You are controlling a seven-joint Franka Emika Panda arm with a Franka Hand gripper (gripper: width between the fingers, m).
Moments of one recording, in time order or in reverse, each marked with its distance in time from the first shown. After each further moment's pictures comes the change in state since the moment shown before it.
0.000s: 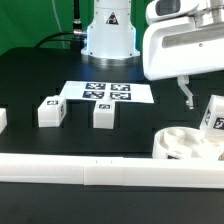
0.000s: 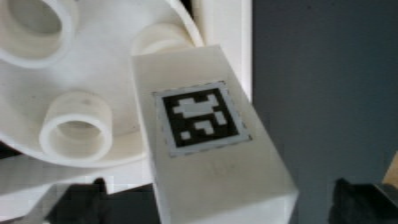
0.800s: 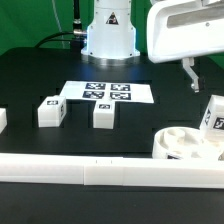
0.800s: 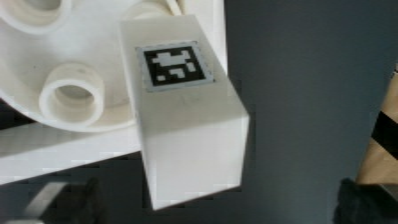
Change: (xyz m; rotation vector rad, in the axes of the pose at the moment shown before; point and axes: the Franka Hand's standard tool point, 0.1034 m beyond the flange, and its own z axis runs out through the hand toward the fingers) arm 0.012 -0.009 -0.021 0.010 -0.042 -0.003
